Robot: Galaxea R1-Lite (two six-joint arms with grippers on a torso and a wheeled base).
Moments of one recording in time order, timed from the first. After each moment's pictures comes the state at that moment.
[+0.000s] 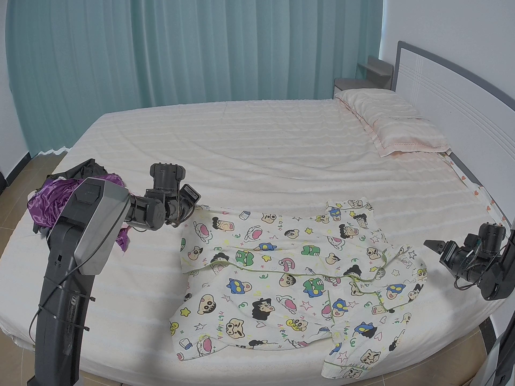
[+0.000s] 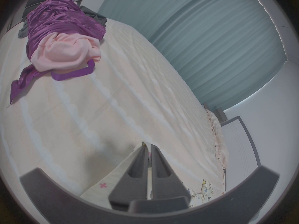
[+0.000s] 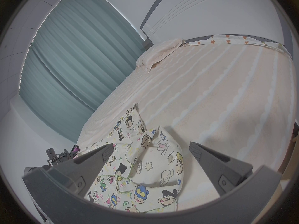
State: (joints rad) left arm -0.18 2.65 -1.91 -0.21 0.07 -0.96; right arm -0.30 2.12 -0.35 -1.26 0.39 0.52
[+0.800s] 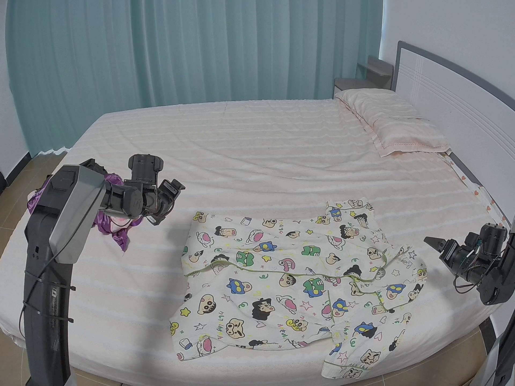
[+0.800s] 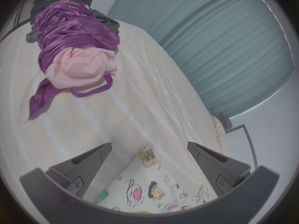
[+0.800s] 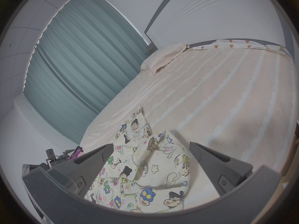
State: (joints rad) left arm -0.10 2.48 -1.68 -0.18 -0.02 -0.99; right arm -0.27 2.13 -0.31 -1.39 0.38 0.55
